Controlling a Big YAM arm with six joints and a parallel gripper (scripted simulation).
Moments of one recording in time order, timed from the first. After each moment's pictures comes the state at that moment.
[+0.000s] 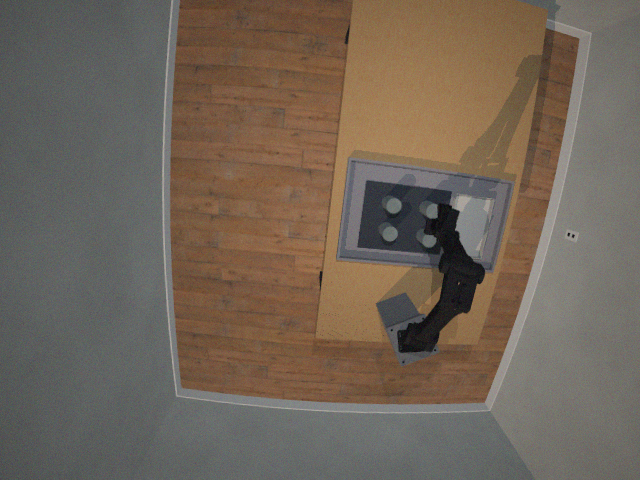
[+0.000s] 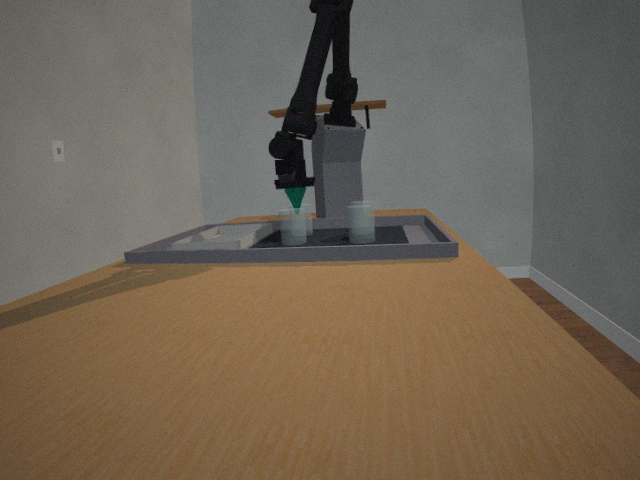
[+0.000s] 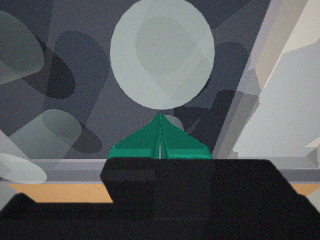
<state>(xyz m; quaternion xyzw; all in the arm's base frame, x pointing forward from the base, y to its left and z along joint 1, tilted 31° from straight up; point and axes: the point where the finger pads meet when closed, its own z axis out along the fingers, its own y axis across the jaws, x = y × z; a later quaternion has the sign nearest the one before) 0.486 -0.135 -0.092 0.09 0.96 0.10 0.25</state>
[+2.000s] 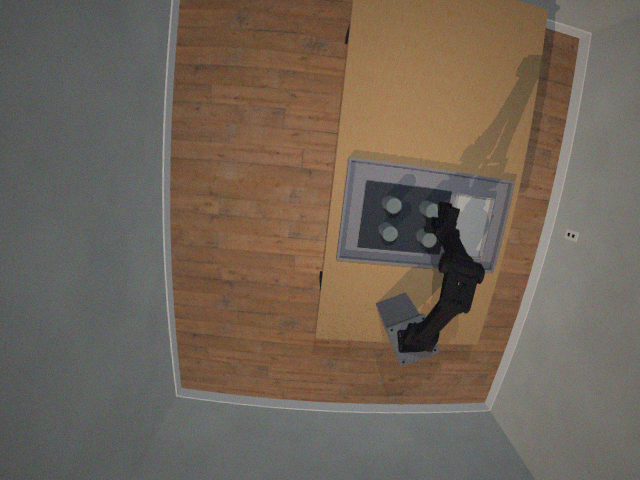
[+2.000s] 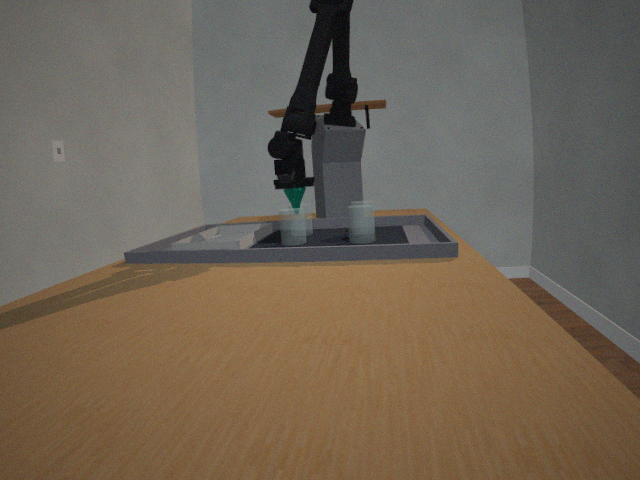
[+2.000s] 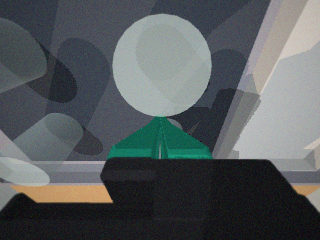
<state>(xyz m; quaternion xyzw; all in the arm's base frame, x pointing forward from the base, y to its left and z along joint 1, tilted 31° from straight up) 0.492 -0.136 -0.089 0.09 0.96 0.10 0.25</state>
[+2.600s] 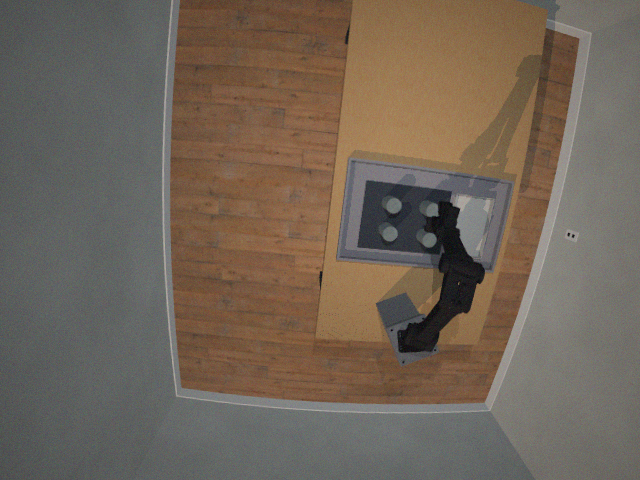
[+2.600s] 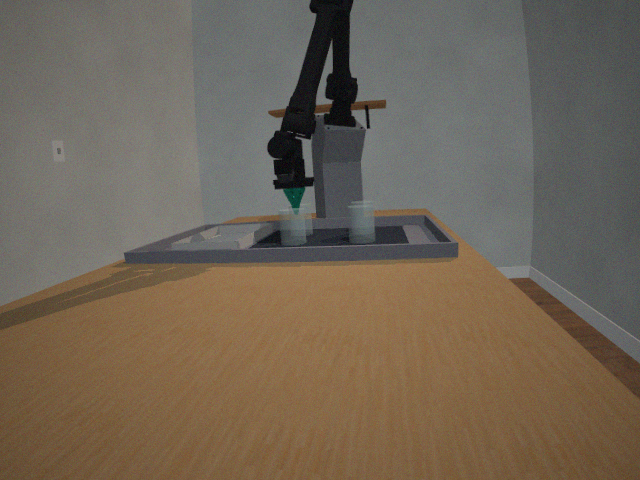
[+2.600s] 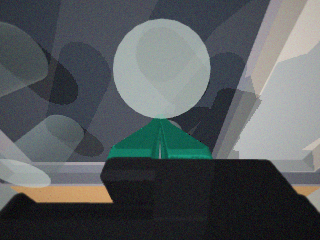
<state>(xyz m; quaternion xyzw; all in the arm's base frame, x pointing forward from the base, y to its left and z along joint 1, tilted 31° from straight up) 0.495 -0.138 -0.087 0.09 0.96 0.10 0.25</state>
